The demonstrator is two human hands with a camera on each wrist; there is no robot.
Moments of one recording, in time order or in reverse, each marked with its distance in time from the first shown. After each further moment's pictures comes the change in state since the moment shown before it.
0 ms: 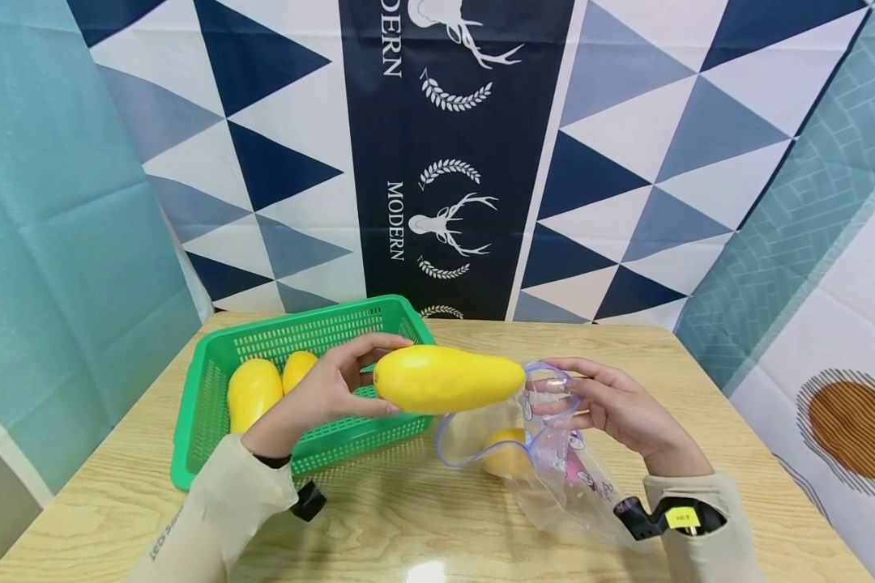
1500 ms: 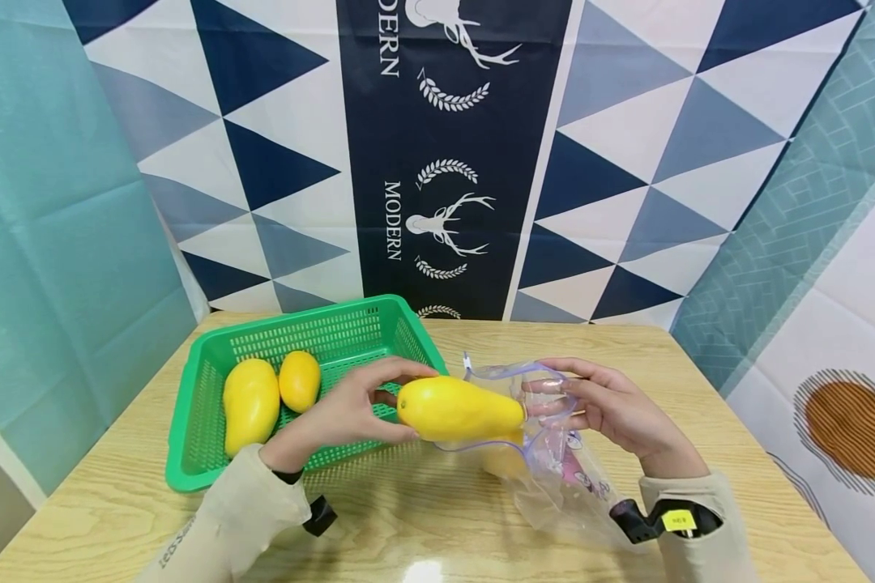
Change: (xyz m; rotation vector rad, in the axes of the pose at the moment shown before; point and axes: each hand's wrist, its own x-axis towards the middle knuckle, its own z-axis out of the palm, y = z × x) left_hand 0.003 -0.015 0.025 0.248 -0.057 -0.043; right_hand 0.002 0.001 0.003 -0.025 0.007 -0.019
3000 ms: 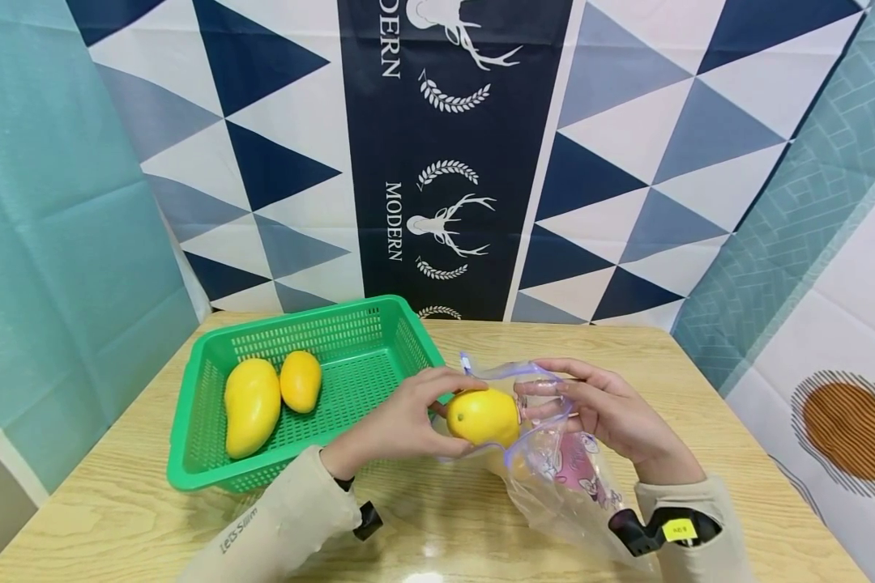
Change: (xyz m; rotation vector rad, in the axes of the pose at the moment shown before) left_hand 0.030 0.002 0.050 0.159 -0.007 -0.034; right_hand 0.002 -0.003 0.013 0.057 -0.064 -0.072
